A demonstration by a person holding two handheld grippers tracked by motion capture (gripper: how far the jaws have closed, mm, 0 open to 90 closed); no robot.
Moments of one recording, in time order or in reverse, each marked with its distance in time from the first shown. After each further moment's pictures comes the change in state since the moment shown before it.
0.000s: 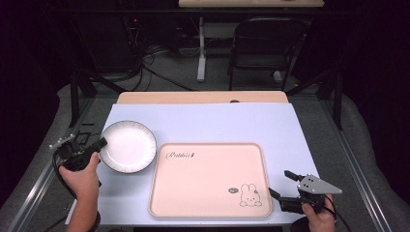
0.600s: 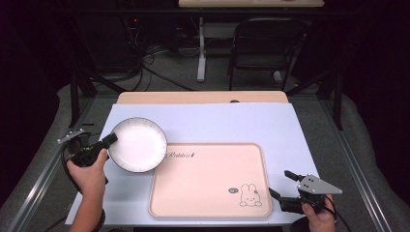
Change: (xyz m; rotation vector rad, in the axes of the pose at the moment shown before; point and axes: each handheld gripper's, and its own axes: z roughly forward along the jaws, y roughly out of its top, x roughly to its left) left arm -0.034 0.003 0.004 0.035 -0.102 0.047; right arm 0.000 0.000 0.000 -0.002 0.000 -0.001
